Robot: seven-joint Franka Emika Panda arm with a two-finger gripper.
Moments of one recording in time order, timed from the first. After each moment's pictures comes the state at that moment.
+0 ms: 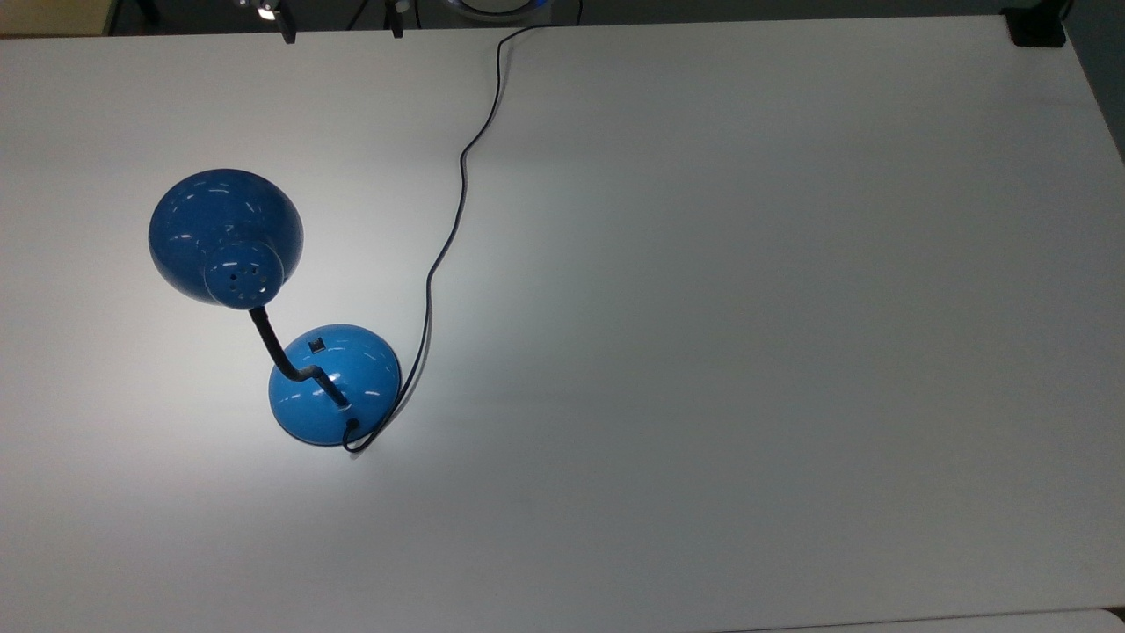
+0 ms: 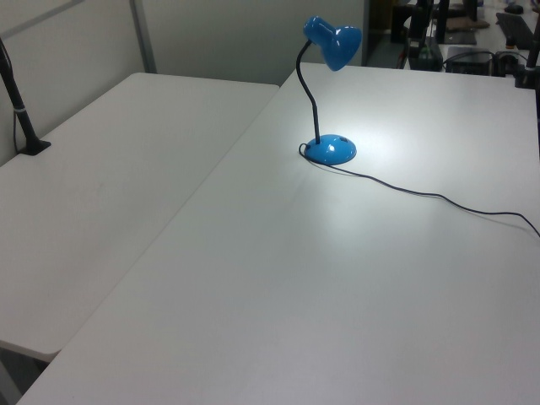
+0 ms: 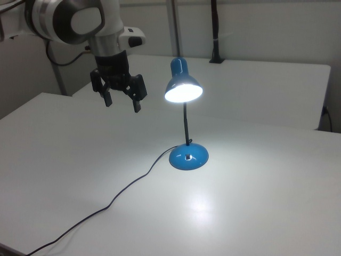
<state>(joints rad) 0.08 -0.05 -0.23 -1.69 0.03 1.69 -0.22</state>
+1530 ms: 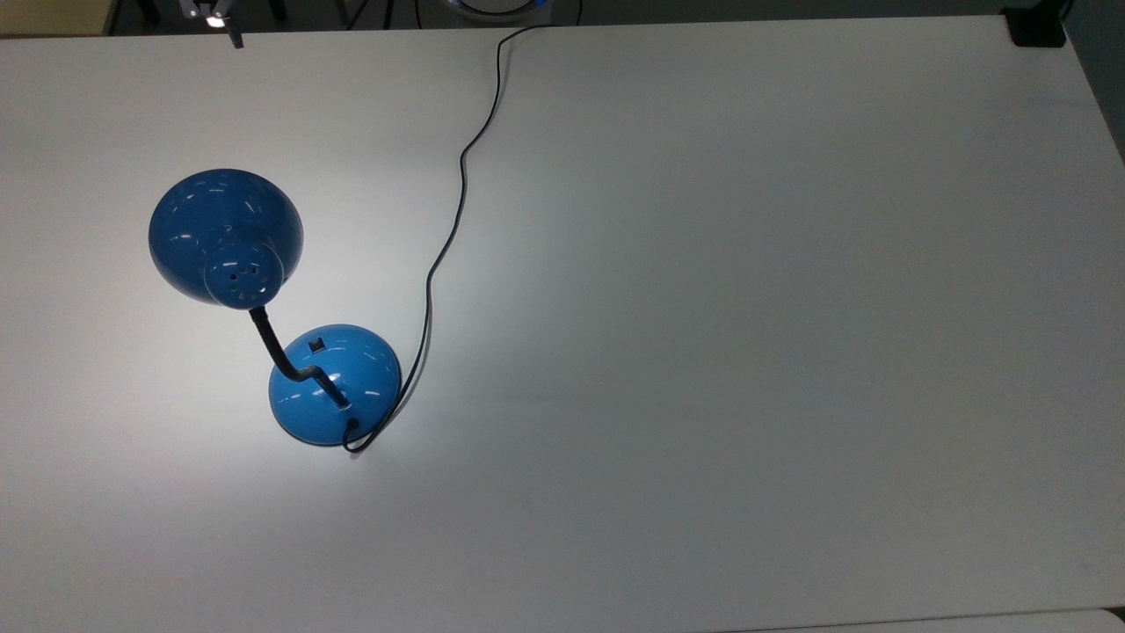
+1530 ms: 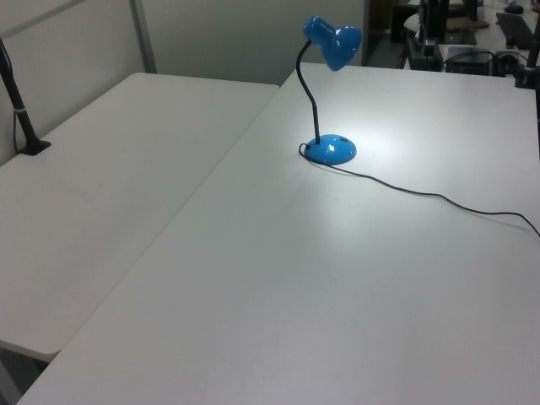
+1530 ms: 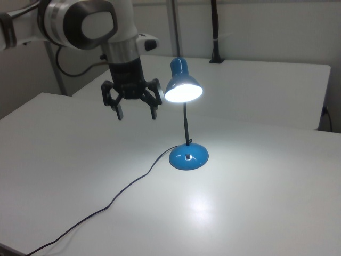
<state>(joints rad) 0.01 -0.03 -0.24 -1.70 -0.03 1.68 -0.56</state>
